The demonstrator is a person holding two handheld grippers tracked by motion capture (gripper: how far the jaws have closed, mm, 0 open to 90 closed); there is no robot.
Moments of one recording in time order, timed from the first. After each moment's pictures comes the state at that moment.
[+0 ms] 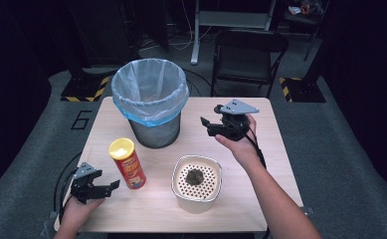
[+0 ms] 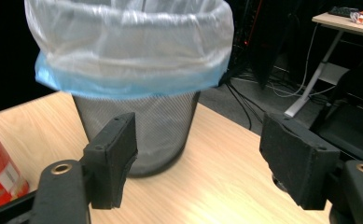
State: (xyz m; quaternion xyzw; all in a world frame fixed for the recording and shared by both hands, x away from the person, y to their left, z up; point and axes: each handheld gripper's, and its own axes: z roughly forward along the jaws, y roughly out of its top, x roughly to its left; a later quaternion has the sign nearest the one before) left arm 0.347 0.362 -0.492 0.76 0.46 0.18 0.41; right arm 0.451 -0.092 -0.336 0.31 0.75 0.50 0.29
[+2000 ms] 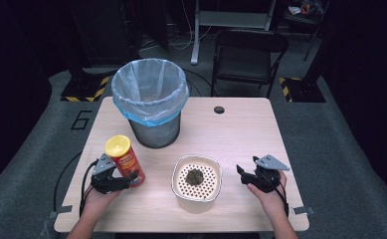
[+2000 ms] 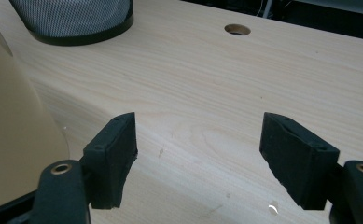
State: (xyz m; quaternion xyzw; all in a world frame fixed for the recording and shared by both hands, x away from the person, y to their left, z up) left arm 0.368 0.311 -0.476 0.77 0.39 0.22 0.46; right arm 0.372 -0.190 -0.472 0.45 0.73 0.43 0.28
